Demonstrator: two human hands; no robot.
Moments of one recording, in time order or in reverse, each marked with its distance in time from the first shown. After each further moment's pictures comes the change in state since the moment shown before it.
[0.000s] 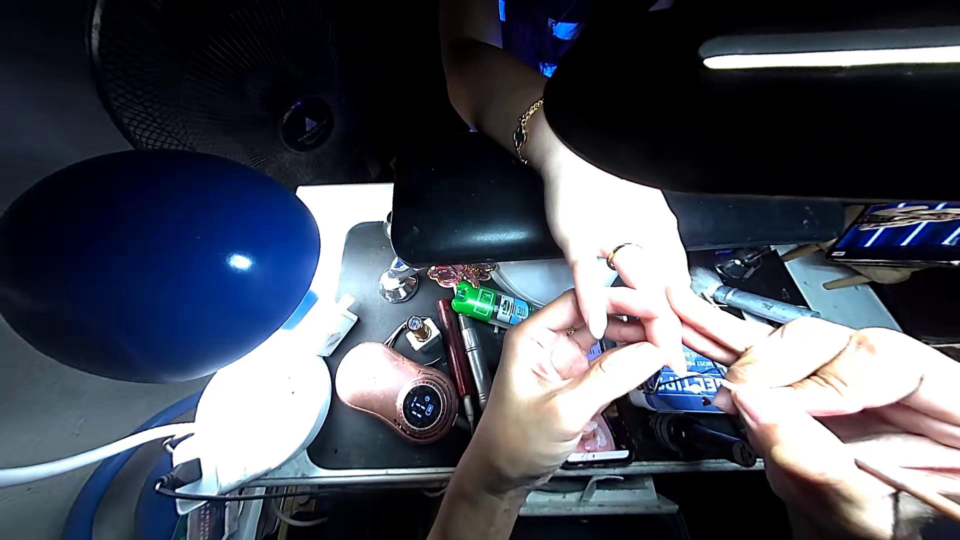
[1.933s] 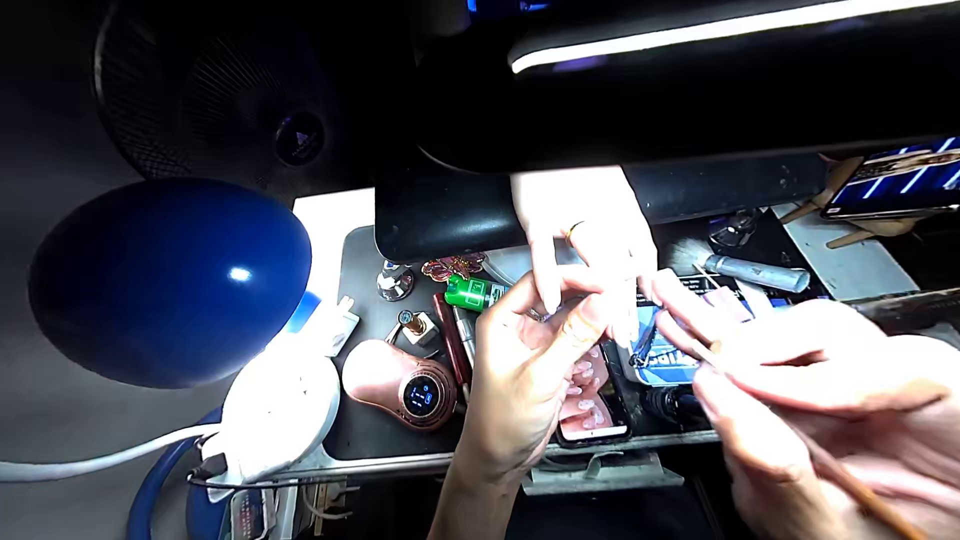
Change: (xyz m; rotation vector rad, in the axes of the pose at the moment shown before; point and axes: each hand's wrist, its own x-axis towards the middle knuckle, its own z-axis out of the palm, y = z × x) left_hand -0.001 0.004 0.009 0.091 0.155 0.002; right_hand -0.015 -0.023 0.018 -0.134 0.151 0.041
